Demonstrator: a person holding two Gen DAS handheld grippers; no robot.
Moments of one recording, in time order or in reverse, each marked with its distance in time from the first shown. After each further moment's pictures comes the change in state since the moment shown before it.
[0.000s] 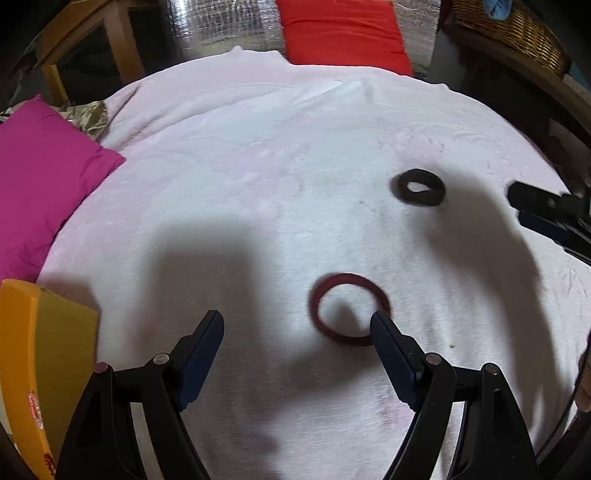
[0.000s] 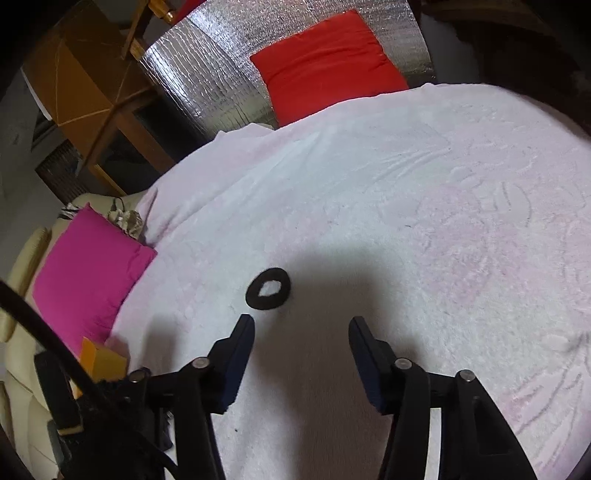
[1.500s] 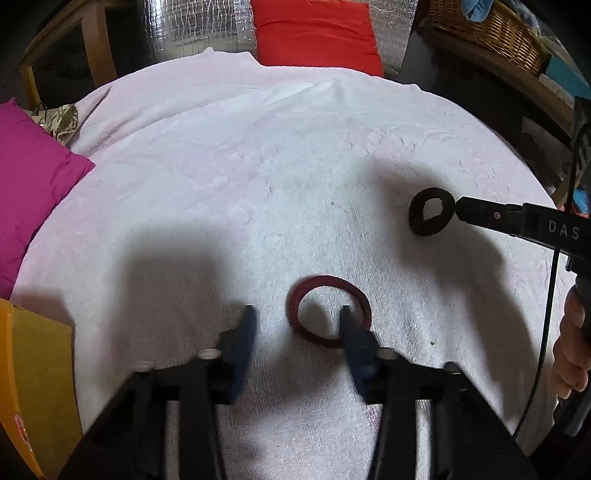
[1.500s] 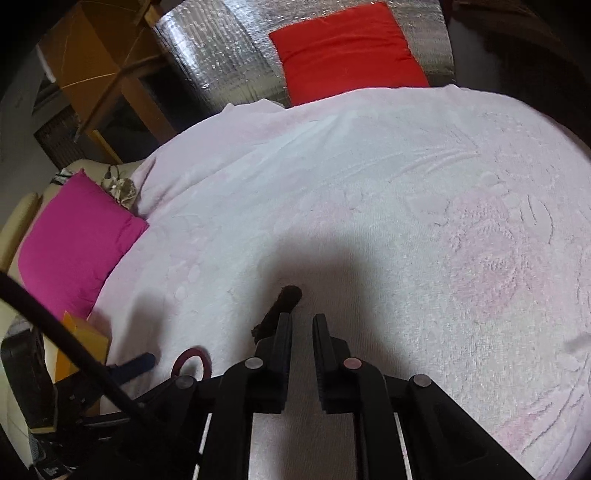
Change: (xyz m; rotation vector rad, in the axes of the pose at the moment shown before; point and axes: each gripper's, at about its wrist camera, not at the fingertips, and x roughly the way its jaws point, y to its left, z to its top) left arm 0.001 0.004 0.004 0.036 -0.007 -0.129; right arm 0.027 0.015 0.003 -0.091 0.076 -0.057
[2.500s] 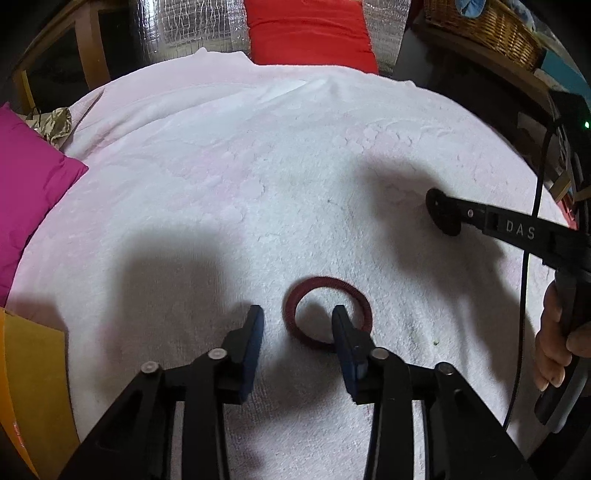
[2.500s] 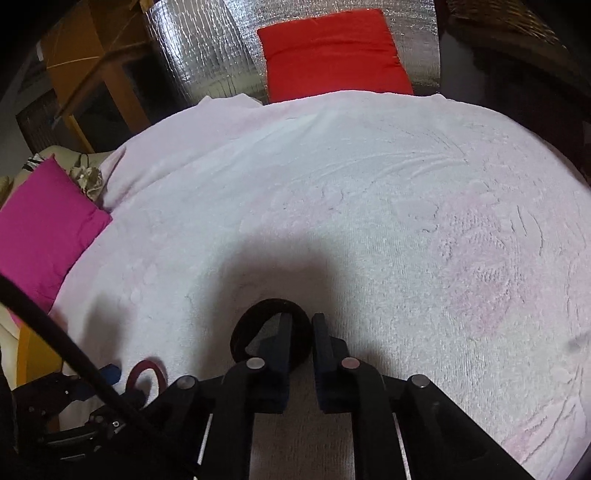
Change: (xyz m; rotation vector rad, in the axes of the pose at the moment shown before) left arm 0.000 0.000 0.001 0.013 -0.009 -0.004; right arm 0.026 0.010 0.005 -0.050 -0.026 -0.146
